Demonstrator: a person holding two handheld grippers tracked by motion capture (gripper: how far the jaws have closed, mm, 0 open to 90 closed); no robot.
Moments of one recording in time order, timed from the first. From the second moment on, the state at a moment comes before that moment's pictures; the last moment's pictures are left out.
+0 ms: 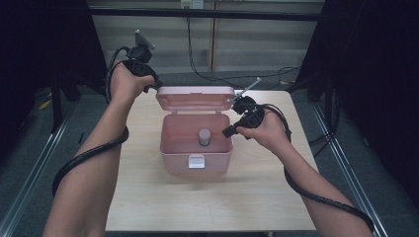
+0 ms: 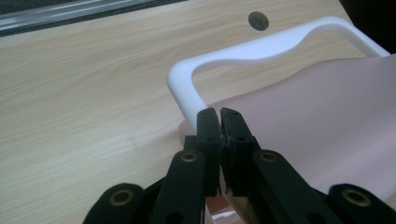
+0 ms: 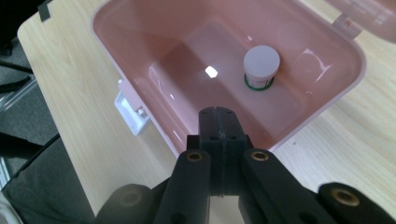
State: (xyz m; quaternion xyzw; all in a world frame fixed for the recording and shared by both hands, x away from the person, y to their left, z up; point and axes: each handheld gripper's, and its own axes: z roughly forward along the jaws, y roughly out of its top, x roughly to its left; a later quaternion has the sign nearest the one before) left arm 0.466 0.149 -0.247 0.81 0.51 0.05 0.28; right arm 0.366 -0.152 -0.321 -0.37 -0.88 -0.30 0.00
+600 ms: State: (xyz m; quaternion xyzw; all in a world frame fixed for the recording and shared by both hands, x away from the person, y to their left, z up) left arm 0.462 0.153 -0.267 0.81 0.52 0.03 0.27; right arm 0.366 -0.155 -0.318 -0.37 -0.88 -0.30 0.00
